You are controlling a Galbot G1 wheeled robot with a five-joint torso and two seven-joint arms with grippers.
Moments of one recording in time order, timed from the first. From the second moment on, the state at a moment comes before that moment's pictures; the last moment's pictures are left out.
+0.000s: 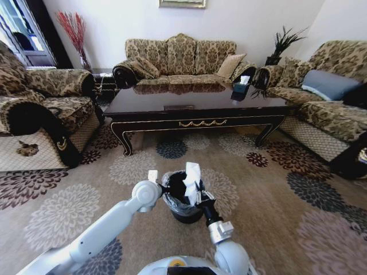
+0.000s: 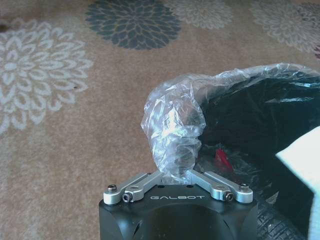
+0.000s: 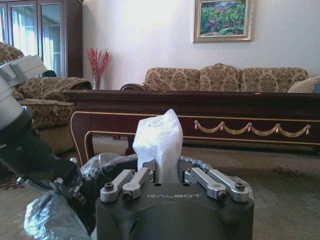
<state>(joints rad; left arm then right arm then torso) 0.74 -0.98 0.19 -2.00 -1.60 0.71 -1.08 -1.64 1.38 0.23 2.07 -0.04 0.13 0.06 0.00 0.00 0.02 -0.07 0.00</state>
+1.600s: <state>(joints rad) 0.90 -0.91 -0.01 -2.05 -1.60 0.73 -1.03 -1.65 1.39 0.25 2.09 -0.03 0.16 0.05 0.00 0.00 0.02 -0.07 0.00</state>
